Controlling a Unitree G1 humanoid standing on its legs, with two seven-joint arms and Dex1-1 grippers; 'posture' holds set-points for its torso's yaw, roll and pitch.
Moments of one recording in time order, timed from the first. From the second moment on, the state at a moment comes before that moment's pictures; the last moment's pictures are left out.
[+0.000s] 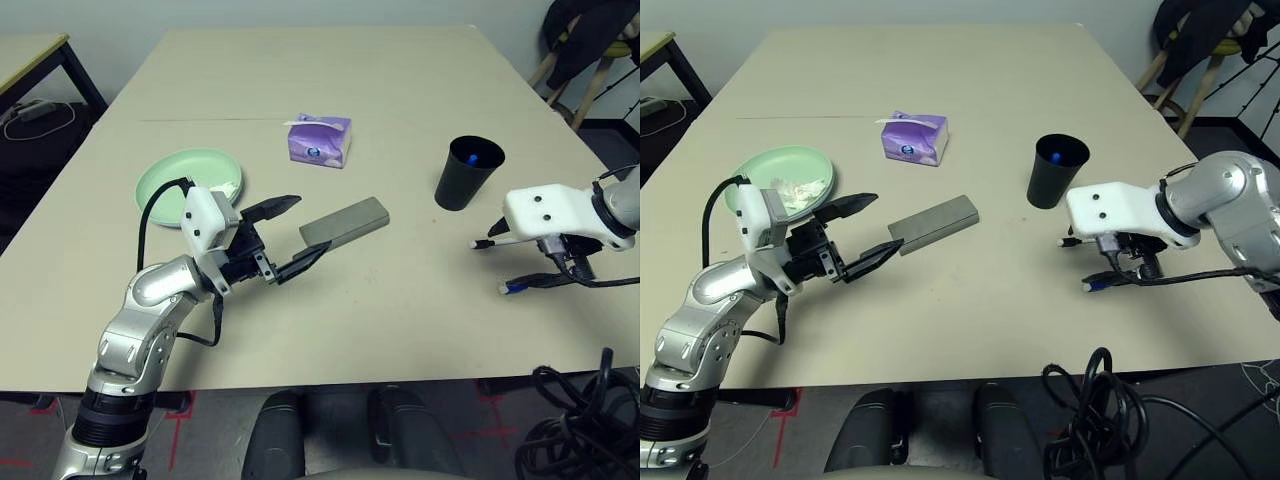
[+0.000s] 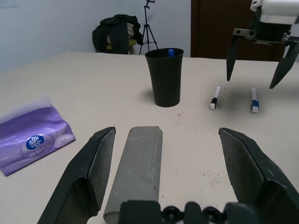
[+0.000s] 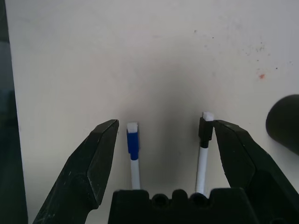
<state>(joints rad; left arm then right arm) -0.19 0.53 0.04 -0.38 -0.47 0.29 -0.81 -0.67 -1.14 0.34 0.00 -0.07 0.10 1.55</state>
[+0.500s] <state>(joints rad) -0.21 0.53 0.02 -0.38 -0.47 0.29 -0.79 -0.84 -1.11 0.55 0.12 -0.17 -0.07 1.61</state>
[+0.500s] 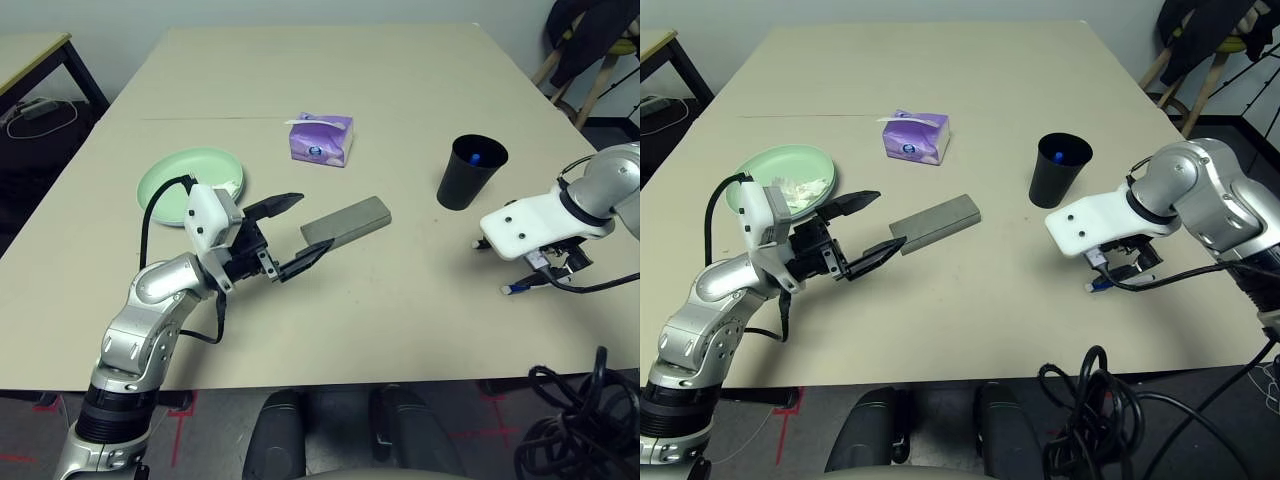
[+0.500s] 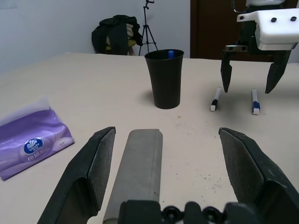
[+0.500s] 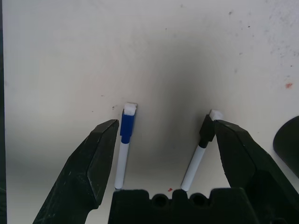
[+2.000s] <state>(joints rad) -0.22 0.55 0.02 -0.37 -0.47 0.30 -0.80 -0.60 -1.11 0.47 -0.07 -0.36 0.13 1.56</state>
